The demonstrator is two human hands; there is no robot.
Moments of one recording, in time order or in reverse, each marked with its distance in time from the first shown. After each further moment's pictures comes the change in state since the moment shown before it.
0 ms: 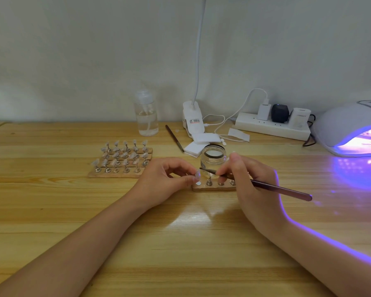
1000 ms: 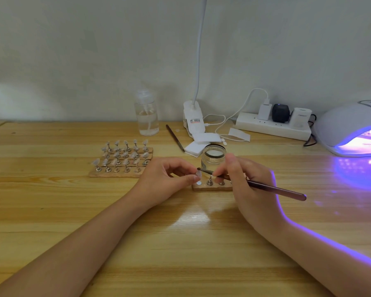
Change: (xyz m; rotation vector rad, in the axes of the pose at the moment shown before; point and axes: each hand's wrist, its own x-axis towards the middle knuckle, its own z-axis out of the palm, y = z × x) left_hand 0.000 0.001 0.001 0.016 0.018 -0.024; right_hand 0.000 0.002 0.003 -0.014 -0.023 -0.010
